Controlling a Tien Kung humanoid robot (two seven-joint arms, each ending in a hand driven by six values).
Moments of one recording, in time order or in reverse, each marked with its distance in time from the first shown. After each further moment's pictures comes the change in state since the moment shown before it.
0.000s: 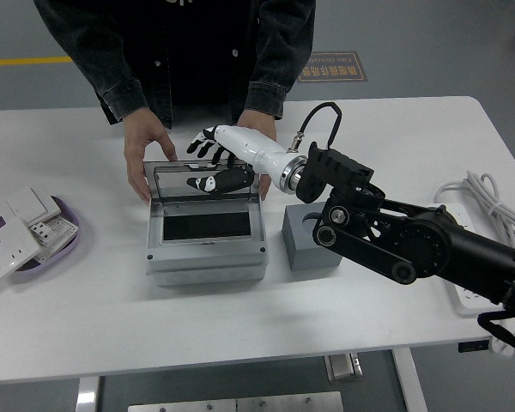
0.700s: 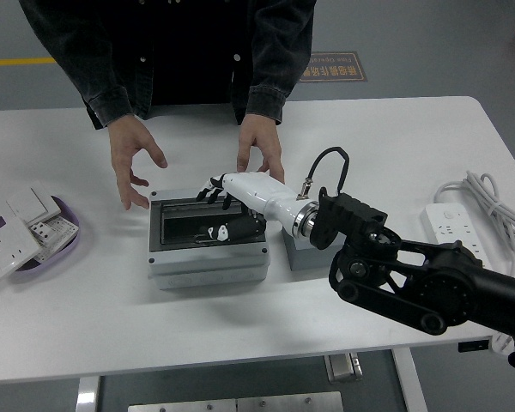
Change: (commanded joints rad) left arm 0.006 -0.003 0.055 0.000 -0.052 -0.001 -0.029; right arm -0.145 -0.083 -0.024 0.174 -0.096 -0.010 -0.058
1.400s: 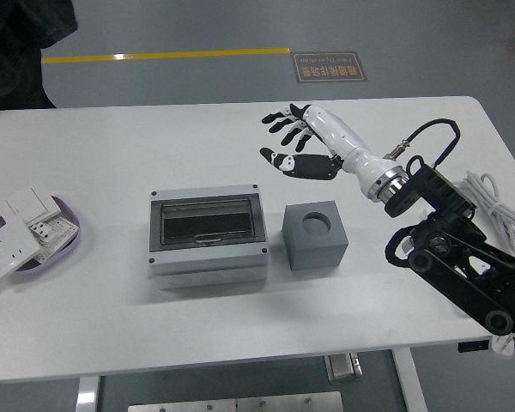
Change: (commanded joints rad) left arm 0.008 -0.004 -0.007 0.000 -0.004 0.002 0.004; right arm -0.317 -0.076 0.550 0.162 0.036 -0.015 0.157
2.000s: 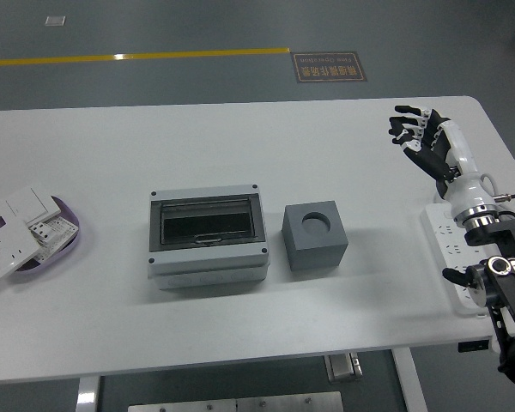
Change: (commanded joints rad) left arm 0.005 -0.004 -0.016 0.000 0.016 0.001 0.013; right arm -0.308 0.173 0.569 -0.201 0.295 0.104 0.281
